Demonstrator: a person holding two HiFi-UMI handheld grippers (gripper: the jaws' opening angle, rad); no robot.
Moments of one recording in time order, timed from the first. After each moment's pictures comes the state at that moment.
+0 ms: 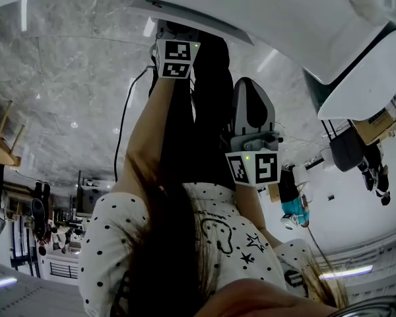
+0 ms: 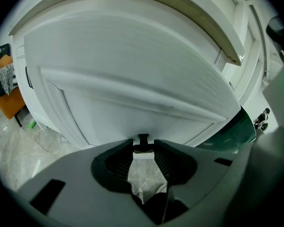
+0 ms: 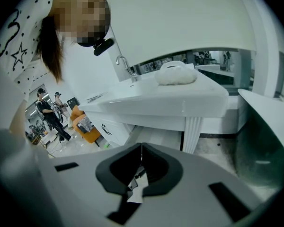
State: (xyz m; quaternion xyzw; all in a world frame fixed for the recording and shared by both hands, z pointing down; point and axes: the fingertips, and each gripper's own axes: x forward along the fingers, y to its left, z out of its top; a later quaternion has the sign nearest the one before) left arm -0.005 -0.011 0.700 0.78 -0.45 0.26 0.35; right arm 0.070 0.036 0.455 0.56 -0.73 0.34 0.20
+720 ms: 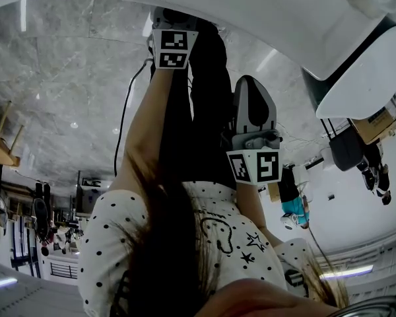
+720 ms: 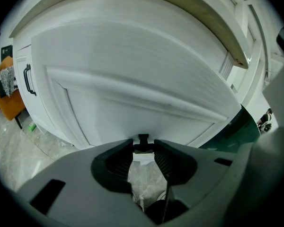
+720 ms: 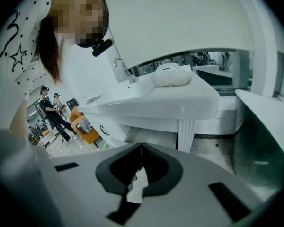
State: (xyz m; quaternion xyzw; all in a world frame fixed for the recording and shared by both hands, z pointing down) left arm -0.004 -0.036 0.699 0.78 -0.47 0.25 0.34; right arm 0.083 0.037 0.455 0.56 -0.73 0.34 0.20
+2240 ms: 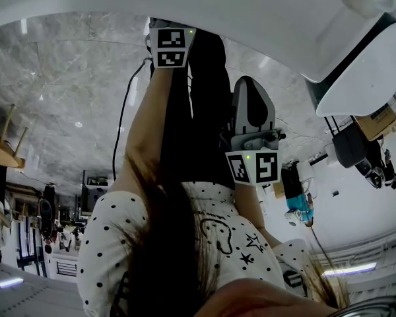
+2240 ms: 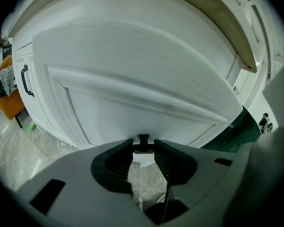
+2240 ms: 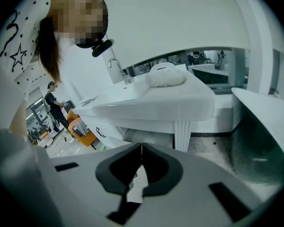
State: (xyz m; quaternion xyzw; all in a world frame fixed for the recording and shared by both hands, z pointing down) left arm 0.016 -0.054 0.710 0.77 -0.47 0.25 0.35; right arm 0.108 0.028 0.468 0.57 -0.71 0.35 0.19
